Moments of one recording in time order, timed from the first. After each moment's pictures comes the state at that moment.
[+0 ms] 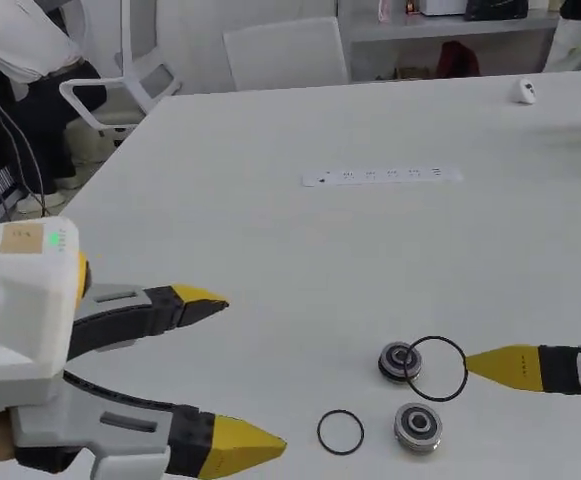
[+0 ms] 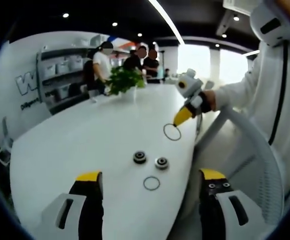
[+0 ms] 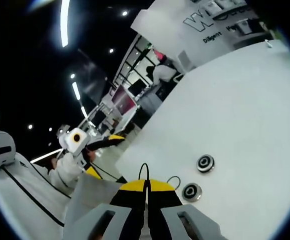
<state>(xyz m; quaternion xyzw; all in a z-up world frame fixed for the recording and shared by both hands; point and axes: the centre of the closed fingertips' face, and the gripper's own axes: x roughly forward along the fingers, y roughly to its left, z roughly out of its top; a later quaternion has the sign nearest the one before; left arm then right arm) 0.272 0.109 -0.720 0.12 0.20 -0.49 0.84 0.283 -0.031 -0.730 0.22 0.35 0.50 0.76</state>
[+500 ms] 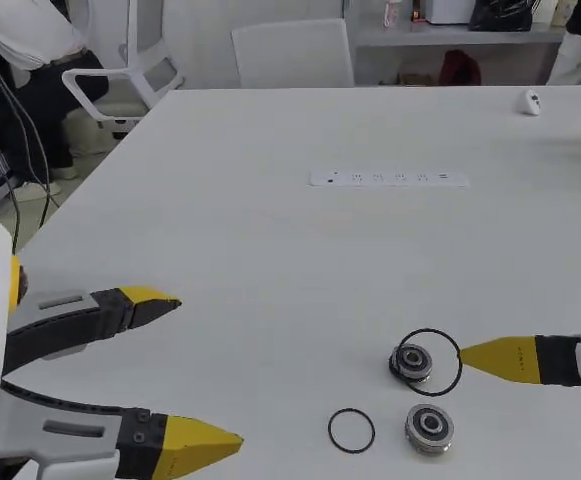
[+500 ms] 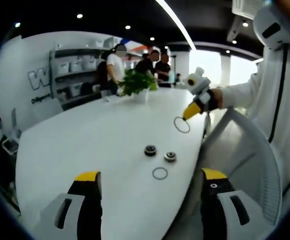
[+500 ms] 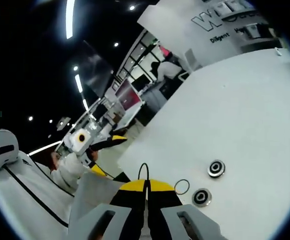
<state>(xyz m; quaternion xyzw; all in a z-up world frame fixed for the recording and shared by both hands) 0.268 0.152 -0.724 0.09 0.20 -0.45 0.87 0.279 -0.006 -0.716 0.19 0.35 0.52 0.76</state>
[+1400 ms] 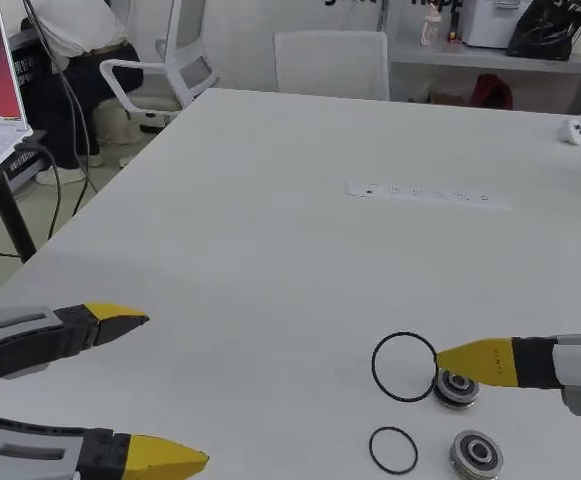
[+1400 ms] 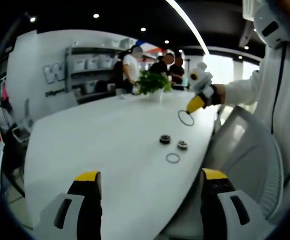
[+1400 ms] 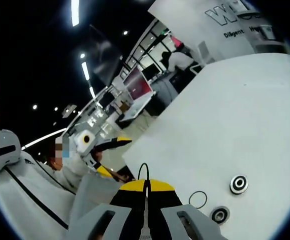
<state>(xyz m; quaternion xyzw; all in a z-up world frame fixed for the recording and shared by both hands) 0.257 0.215 -0.742 0.07 0.19 -0.40 0.89 0.283 0.058 -0.716 0.15 0.37 0.56 0.73</state>
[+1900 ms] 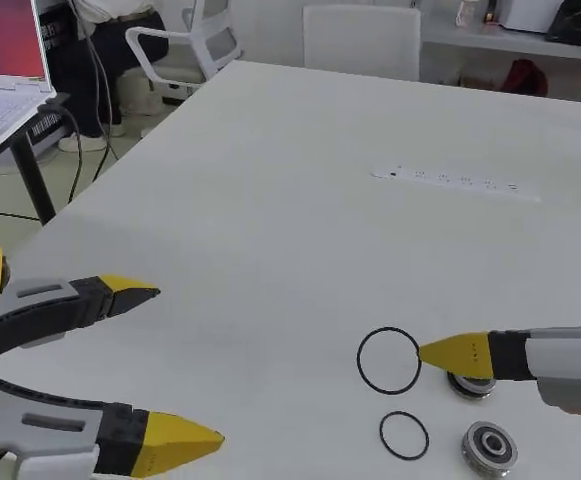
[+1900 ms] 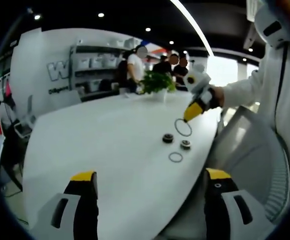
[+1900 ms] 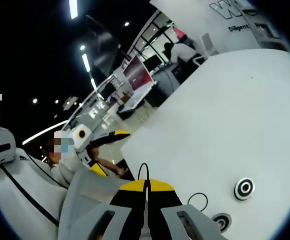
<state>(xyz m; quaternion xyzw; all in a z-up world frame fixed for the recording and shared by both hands) 0.260 0.213 -0.752 0.06 0.20 -0.39 0.90 0.286 0.078 -0.743 0.13 0.39 0.57 0.71</state>
